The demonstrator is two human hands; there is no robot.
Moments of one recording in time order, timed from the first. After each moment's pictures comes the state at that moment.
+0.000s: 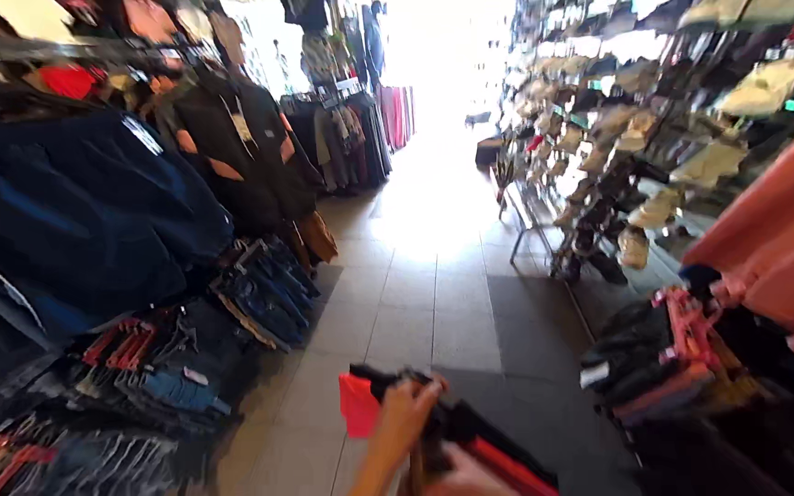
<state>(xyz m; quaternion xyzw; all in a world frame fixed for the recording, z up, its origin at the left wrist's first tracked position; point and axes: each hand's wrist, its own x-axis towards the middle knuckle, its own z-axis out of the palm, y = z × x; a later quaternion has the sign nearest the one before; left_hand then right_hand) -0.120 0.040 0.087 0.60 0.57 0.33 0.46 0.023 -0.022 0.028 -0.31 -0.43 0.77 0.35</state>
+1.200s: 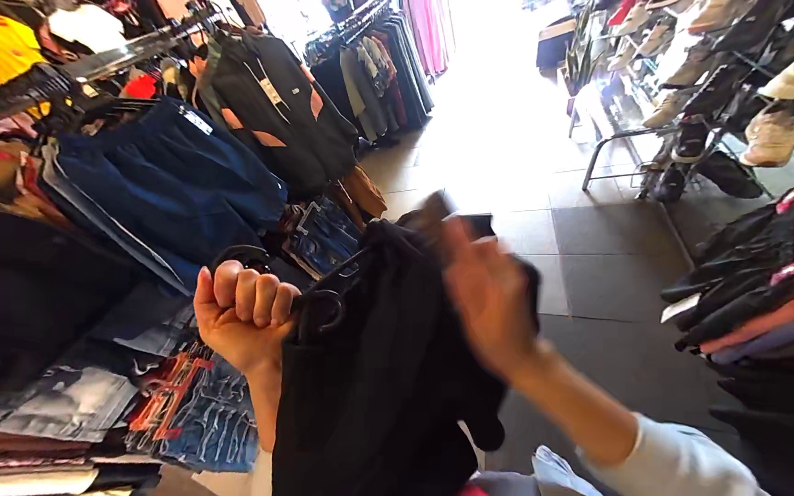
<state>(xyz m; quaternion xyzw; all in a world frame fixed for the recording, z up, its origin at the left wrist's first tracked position) -0.235 0.016 0.208 0.42 -0.01 0.72 0.55 0.033 0.018 0.129 -0.39 -0.74 0.05 0.54</state>
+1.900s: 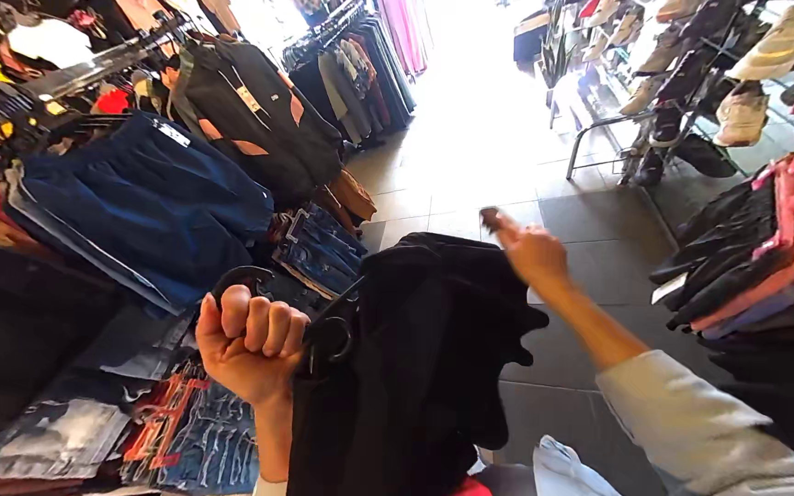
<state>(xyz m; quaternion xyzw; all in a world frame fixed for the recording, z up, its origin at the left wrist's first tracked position) -0.221 0.004 0.197 0.44 0.05 0.71 0.54 0.093 0.115 0.076 -0.60 -0.67 0.14 0.41</state>
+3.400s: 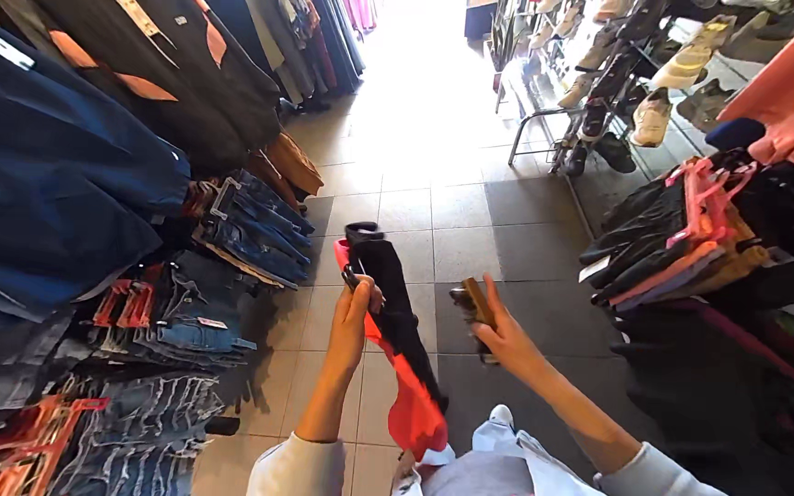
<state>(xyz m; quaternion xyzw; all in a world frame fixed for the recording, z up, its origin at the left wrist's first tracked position) -0.184 0.063 0.045 0.61 0.43 0.49 0.46 0.082 0.018 -0.009 -0.60 -0.56 0.46 0.34</state>
